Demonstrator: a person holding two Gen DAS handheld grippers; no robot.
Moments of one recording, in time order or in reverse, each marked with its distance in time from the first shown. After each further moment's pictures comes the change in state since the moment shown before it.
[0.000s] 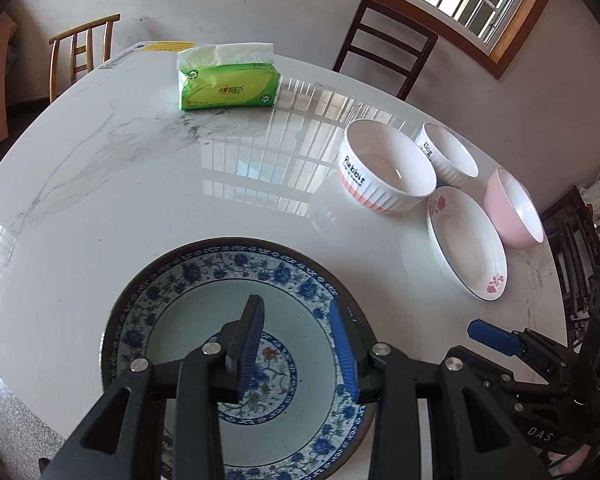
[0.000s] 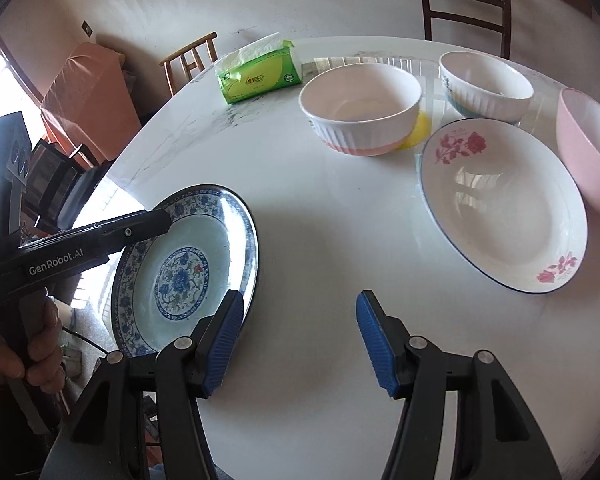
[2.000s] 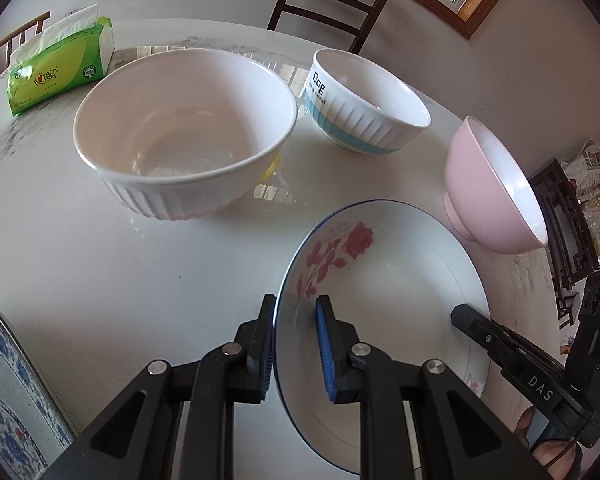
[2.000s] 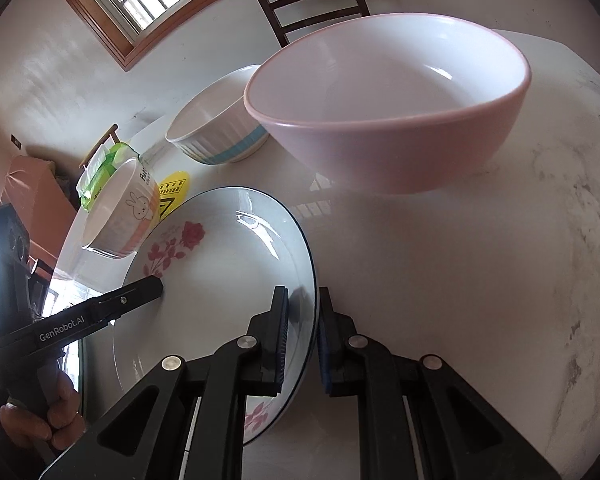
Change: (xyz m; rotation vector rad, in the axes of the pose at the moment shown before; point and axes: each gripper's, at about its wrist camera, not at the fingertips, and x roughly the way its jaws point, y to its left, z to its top) left arm 0.125 -0.128 0.019 0.061 0.084 -0.088; right arm 0.002 -0.188 0.003 0.325 -0.132 -0.080
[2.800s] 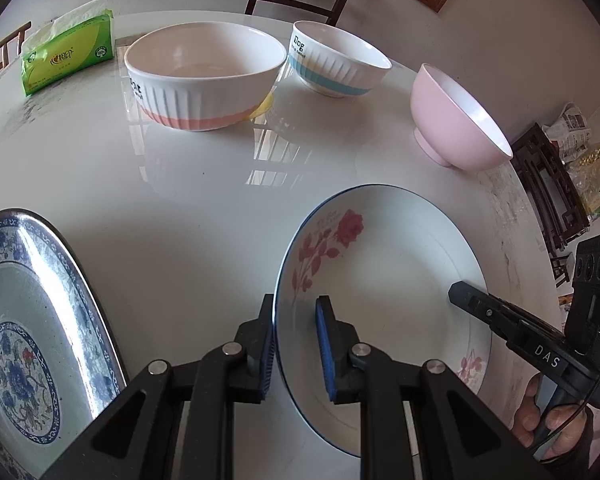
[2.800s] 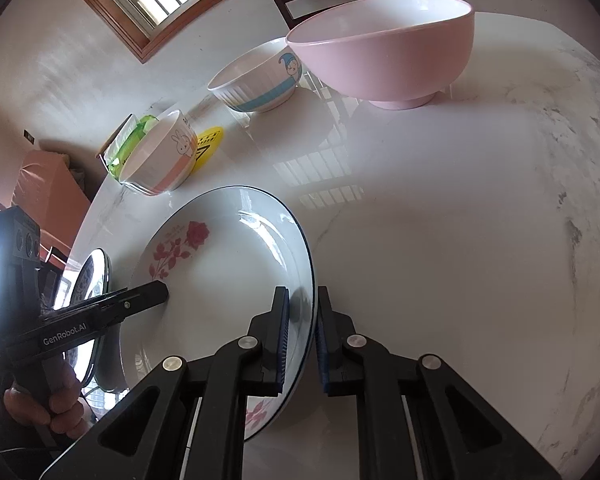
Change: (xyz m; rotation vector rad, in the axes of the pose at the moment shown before) left arm -0.035 0.011 -0.054 0.095 0.050 -0.031; right arm -0.028 0.010 -0.061 0.016 0.015 0.048
